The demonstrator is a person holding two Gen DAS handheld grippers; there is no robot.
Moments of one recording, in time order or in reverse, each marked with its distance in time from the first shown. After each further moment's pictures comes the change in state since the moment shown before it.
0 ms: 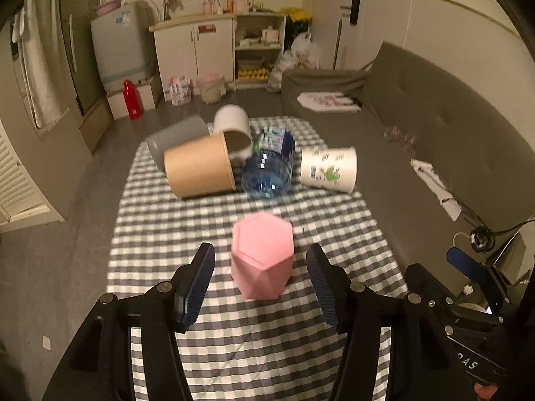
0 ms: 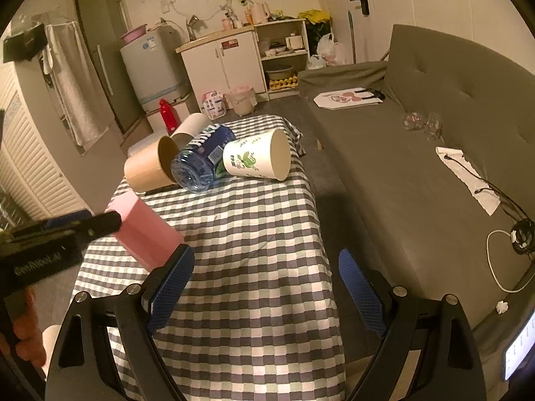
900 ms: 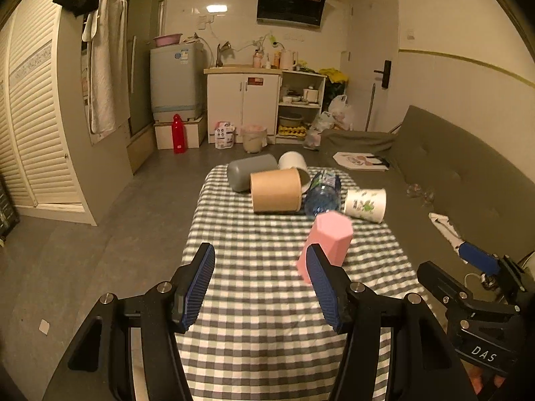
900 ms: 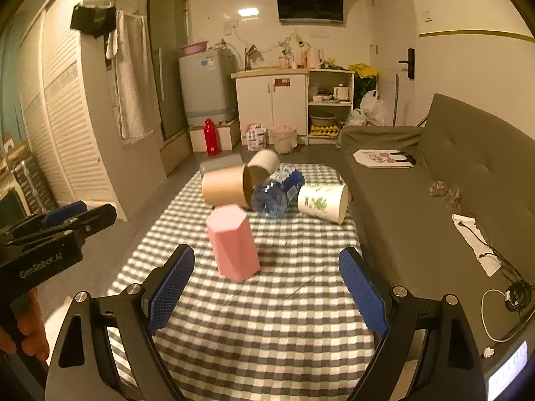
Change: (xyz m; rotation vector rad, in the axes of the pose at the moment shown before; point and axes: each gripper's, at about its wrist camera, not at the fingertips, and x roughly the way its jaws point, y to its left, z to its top) left arm -0.078 0.062 -0.076 -0.126 -0.256 0.114; right arm -0.068 0.083 -0.028 -0.232 -0.158 0.074
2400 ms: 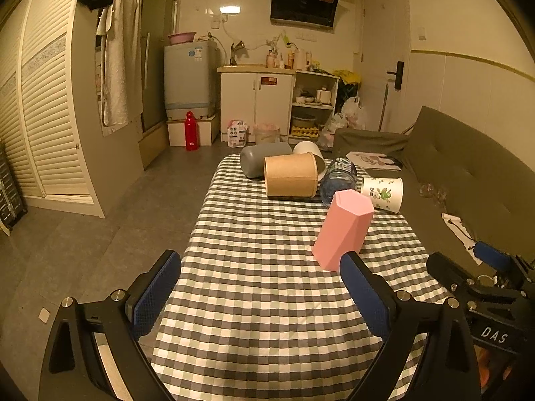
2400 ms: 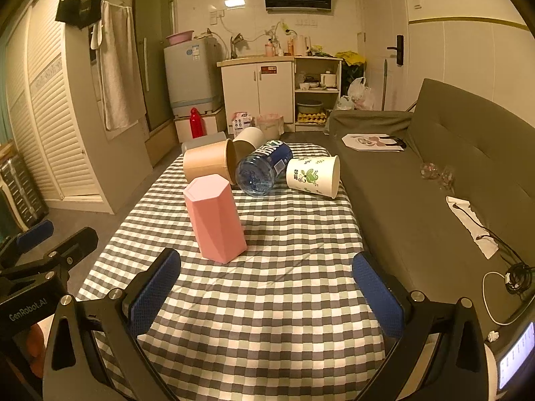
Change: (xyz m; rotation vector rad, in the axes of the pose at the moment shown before) left arm 0.010 0.004 -0.028 -0.032 -0.020 0.051; right arm 0.025 -0.006 -0.019 0.038 0.038 -0.054
